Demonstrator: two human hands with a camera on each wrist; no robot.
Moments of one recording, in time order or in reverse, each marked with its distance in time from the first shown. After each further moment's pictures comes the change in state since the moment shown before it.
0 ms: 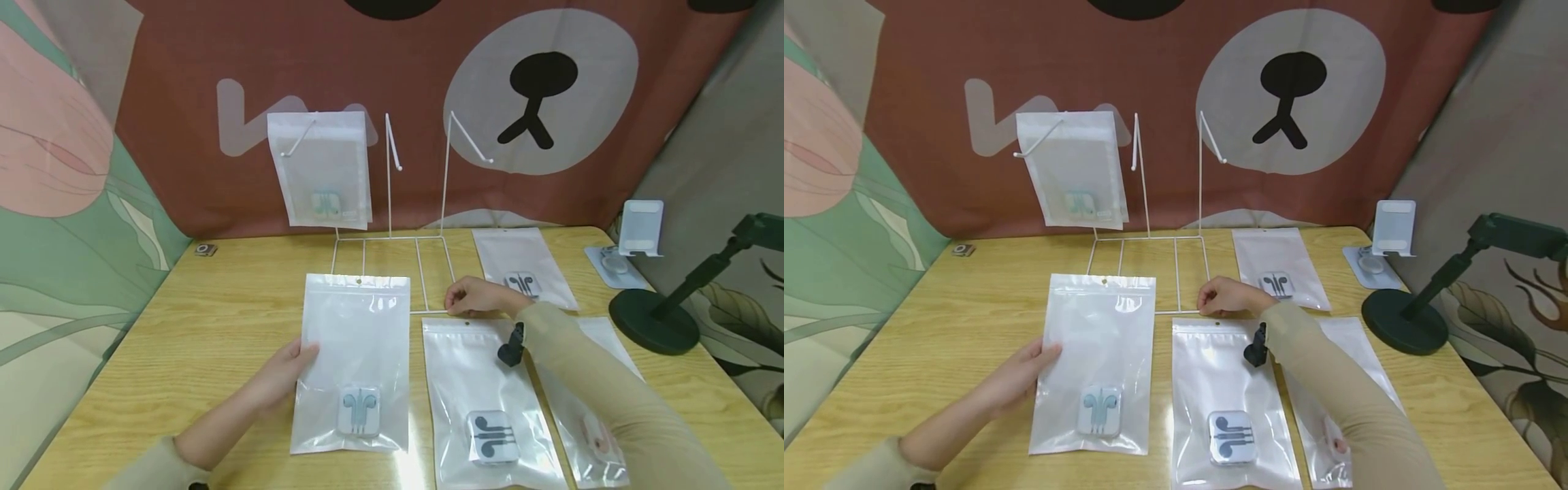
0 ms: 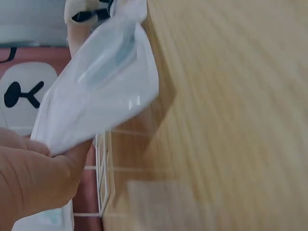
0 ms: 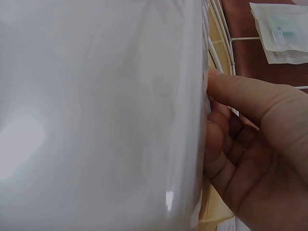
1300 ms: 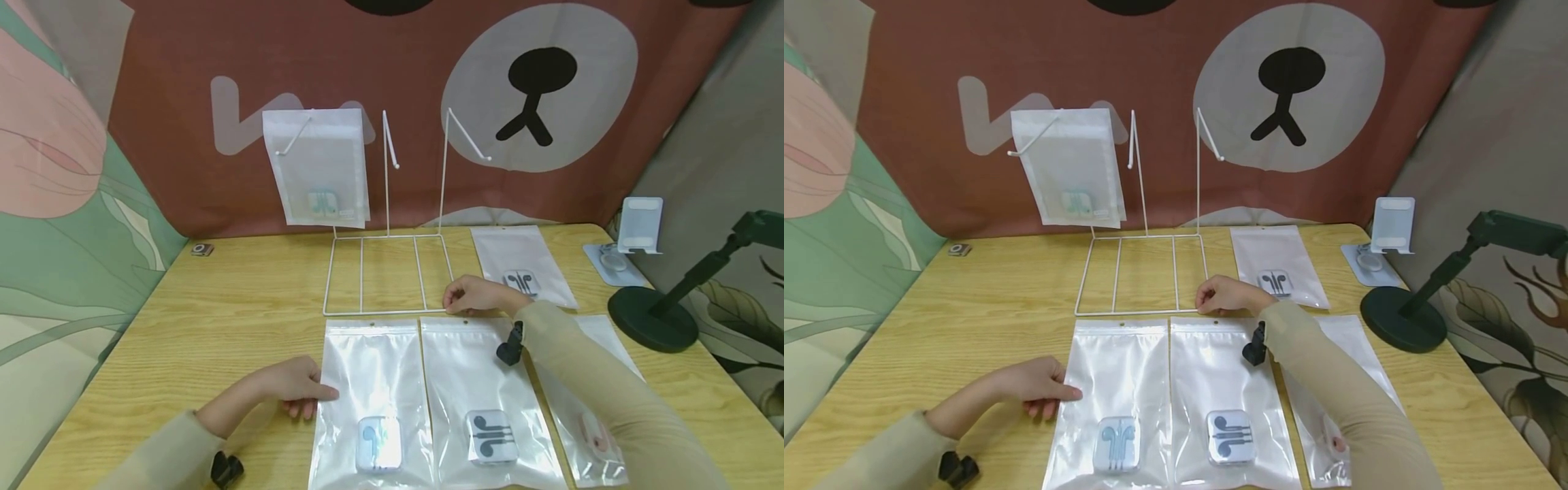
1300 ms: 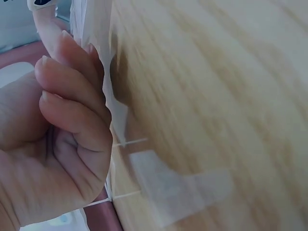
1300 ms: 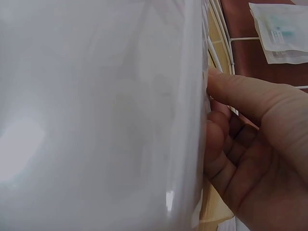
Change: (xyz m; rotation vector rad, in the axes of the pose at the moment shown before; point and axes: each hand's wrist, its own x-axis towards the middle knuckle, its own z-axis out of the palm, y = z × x) left_hand 0.016 -0.004 -0.008 0.613 -0.336 -0.103; right_hand -0.002 0.002 0.000 0.012 -0.011 -0.044
